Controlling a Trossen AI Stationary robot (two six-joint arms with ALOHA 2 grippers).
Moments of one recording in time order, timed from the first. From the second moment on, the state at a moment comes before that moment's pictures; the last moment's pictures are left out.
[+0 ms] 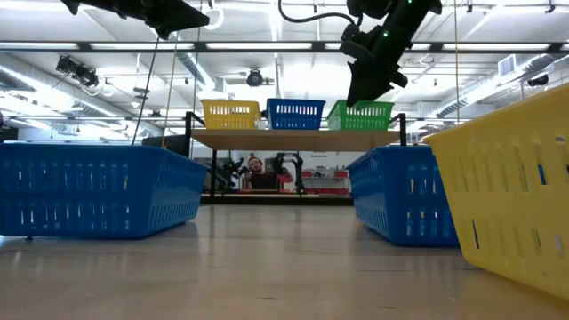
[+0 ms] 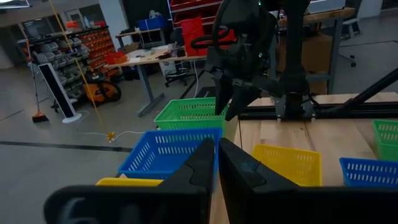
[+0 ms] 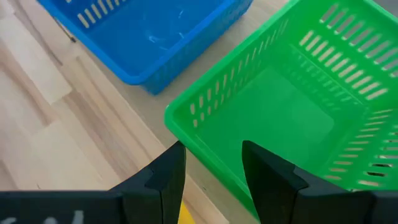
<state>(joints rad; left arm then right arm) 0.49 0.76 0.74 -0.05 0.16 0.21 -0.34 1.42 1.24 -0.73 0.26 0.31</state>
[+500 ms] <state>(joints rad) 0.49 0.76 0.74 -0.05 0.16 0.20 -0.34 1.42 1.24 -0.73 0.23 0.40</state>
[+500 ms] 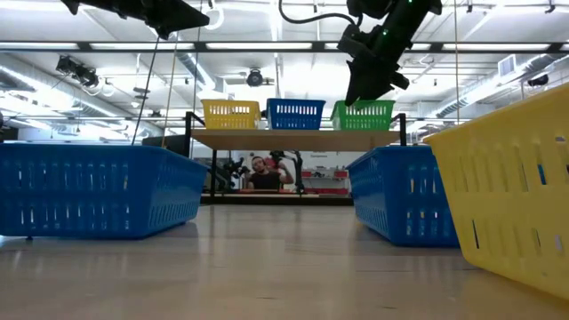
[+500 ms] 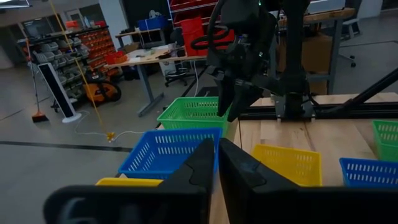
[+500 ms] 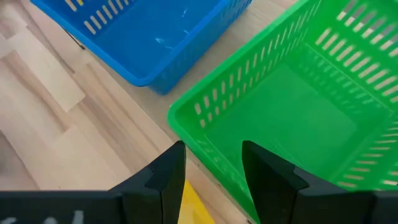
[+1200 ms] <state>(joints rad) 0.49 0.76 0.74 -0.05 0.16 0.21 -0.23 1.42 1.24 -0.47 0.20 0.02</state>
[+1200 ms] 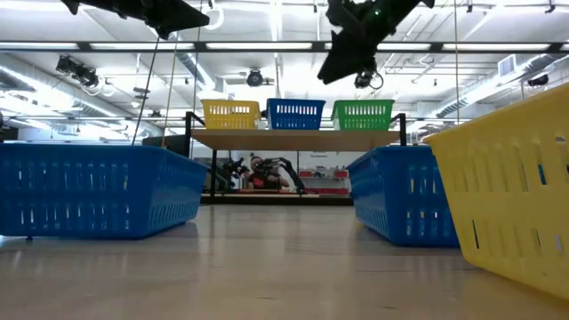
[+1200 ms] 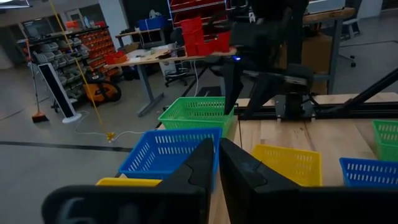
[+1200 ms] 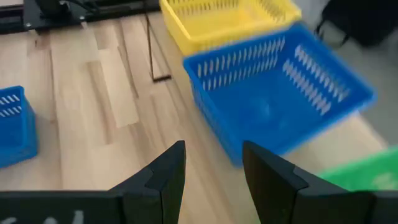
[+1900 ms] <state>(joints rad) 0.49 0.76 0.74 -0.03 0.14 0.20 -0.25 1.62 1.34 -0.40 0.22 -0.19</state>
